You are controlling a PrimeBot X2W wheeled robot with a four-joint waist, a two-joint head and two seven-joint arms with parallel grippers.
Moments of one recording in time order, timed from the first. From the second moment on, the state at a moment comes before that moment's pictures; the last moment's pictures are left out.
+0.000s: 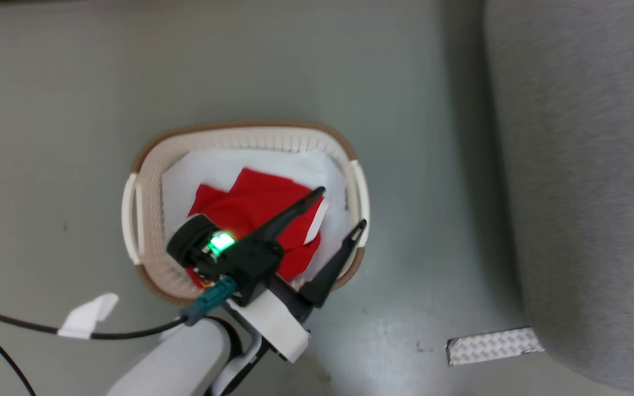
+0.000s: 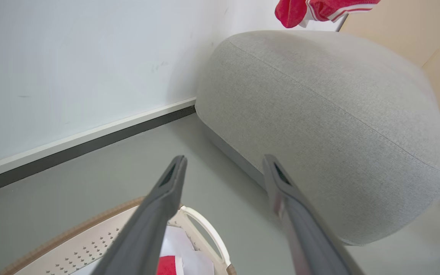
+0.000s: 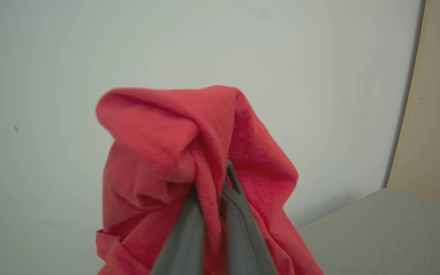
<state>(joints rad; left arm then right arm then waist) -0.56 0.35 -0.74 0.00 -0.34 0.01 -0.11 -1.15 -0.37 -0.43 0.67 0.21 0.13 -0.25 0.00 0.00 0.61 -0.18</state>
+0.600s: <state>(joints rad) -0.46 0.44 -0.67 -0.09 -0.35 0.10 -0.13 -1.21 -0.40 -0.89 0.96 -0.17 0.13 -0.26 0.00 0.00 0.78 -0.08</state>
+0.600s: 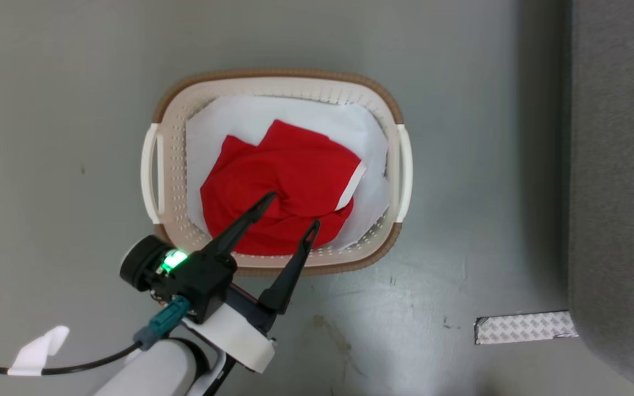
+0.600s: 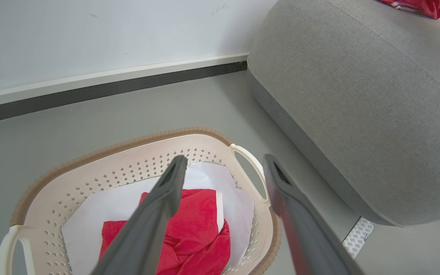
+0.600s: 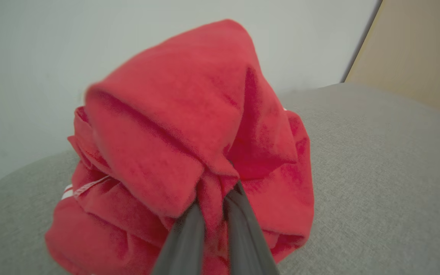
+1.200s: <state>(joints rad) -0.42 0.38 -0.62 0.04 -0.46 0.10 -0.23 -0.82 -0.31 -0.71 0.65 -0.14 0.13 -0.26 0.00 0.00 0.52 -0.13</state>
